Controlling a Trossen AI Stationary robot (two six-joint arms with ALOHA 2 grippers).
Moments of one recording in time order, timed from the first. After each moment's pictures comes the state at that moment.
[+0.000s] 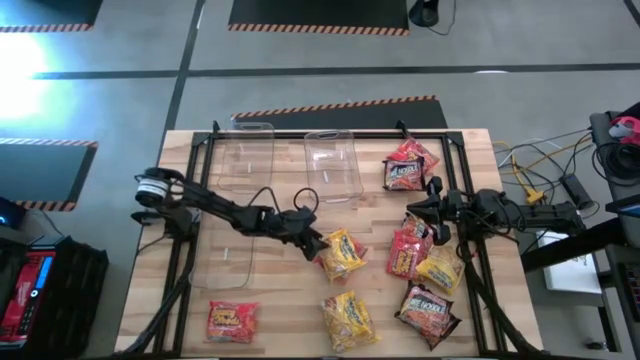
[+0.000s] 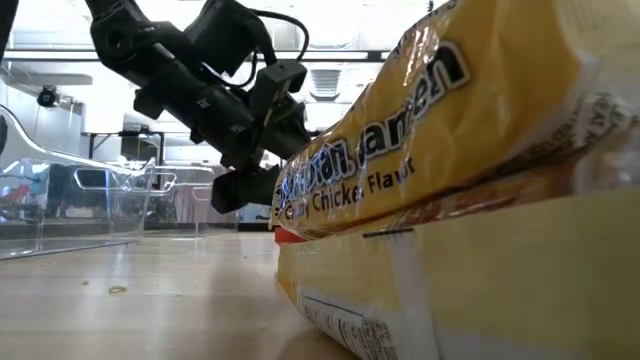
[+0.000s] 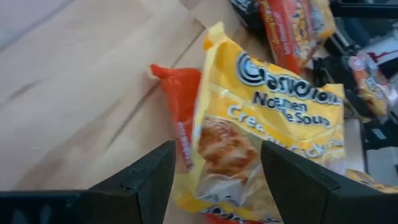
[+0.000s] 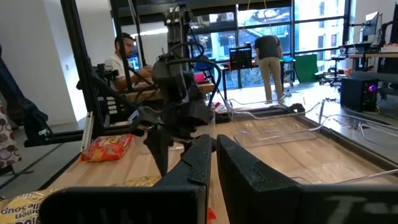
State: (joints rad) left arm -0.10 1.76 0.76 0.42 -0.03 -0.82; right arm 0.00 0.05 0.01 0.13 0.02 0.10
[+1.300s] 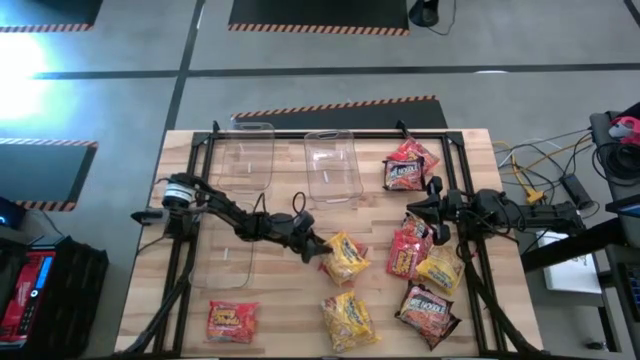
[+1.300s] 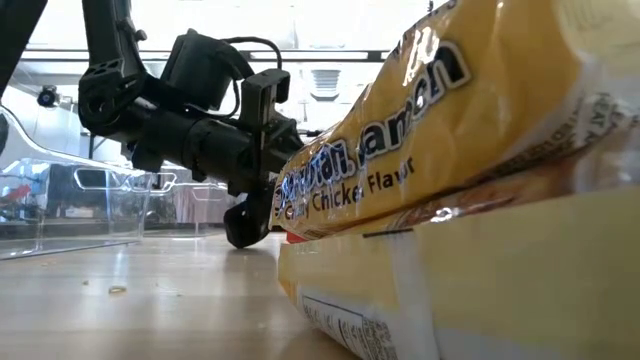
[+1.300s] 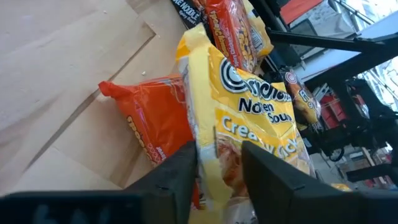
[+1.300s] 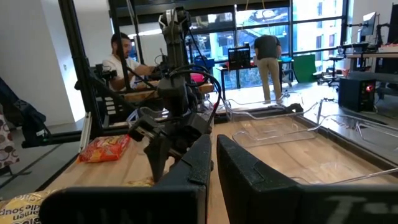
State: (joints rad) left arm -0.10 1.96 0.63 1.02 0.08 -0.88; right arm 0.00 0.05 0.01 0.13 0.03 0.10
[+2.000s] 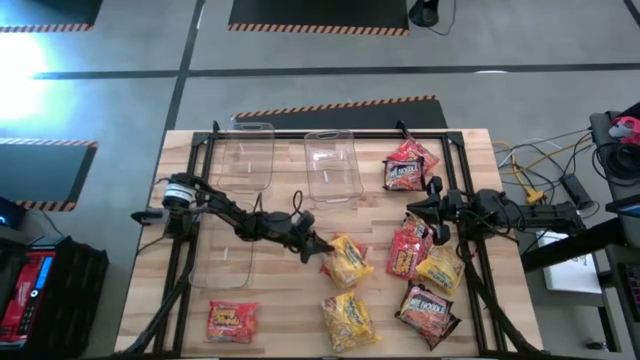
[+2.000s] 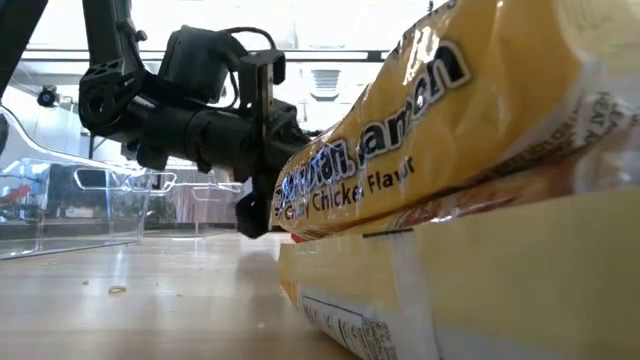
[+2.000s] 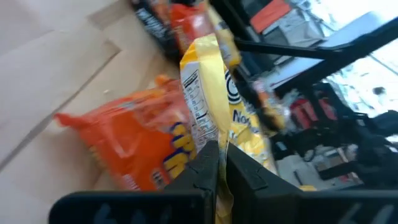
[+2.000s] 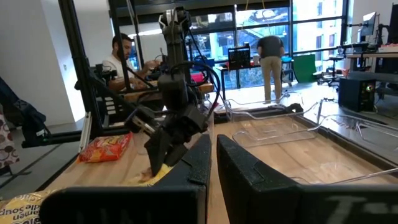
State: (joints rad) left arm -0.10 1.96 0.63 1.13 0.12 -0.88; right arm 0.00 0.05 0.01 0.13 0.03 0.10
